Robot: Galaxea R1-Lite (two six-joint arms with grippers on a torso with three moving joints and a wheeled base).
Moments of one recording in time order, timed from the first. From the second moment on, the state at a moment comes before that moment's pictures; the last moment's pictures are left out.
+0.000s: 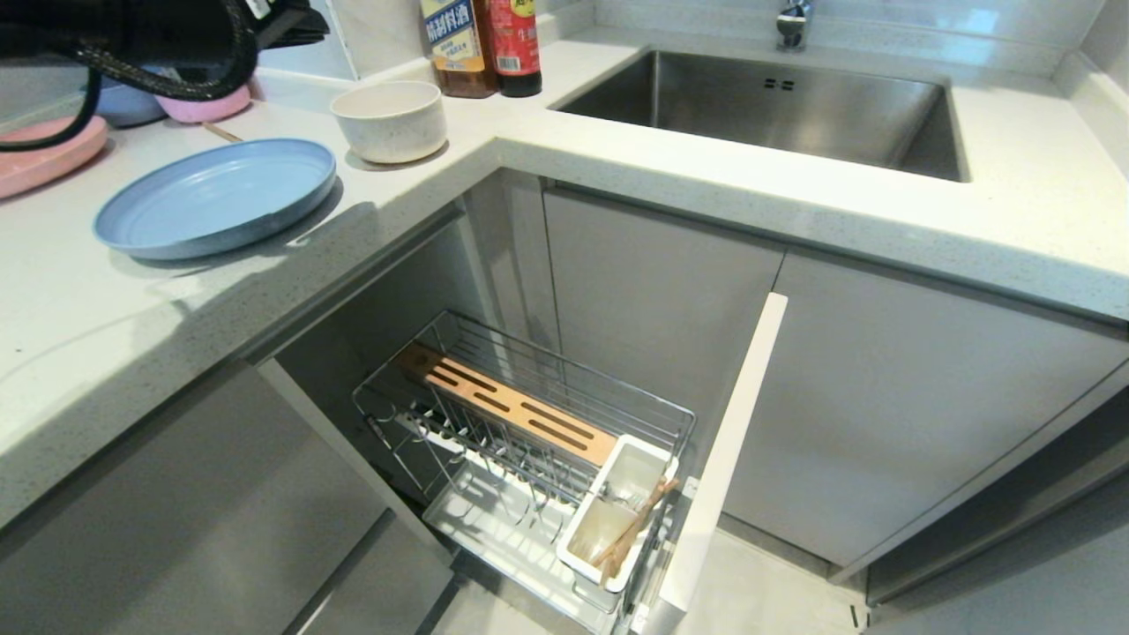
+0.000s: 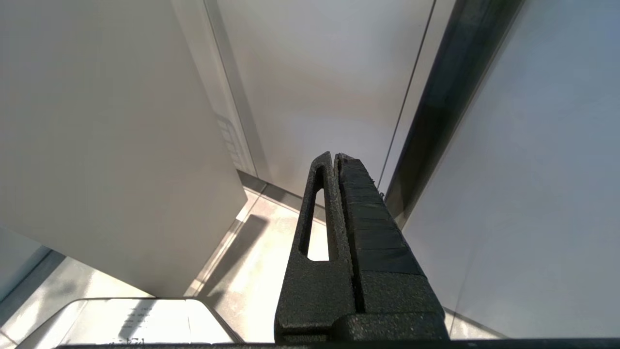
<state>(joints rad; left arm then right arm) -0.41 1.63 -1.91 0.29 0.20 -0.29 0.00 0.00 0.00 0.00 0.00 0.01</state>
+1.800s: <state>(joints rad) -0.30 1.82 -1.93 0.05 0.07 0.08 0.00 0.00 0.00 0.00 0.00 0.01</state>
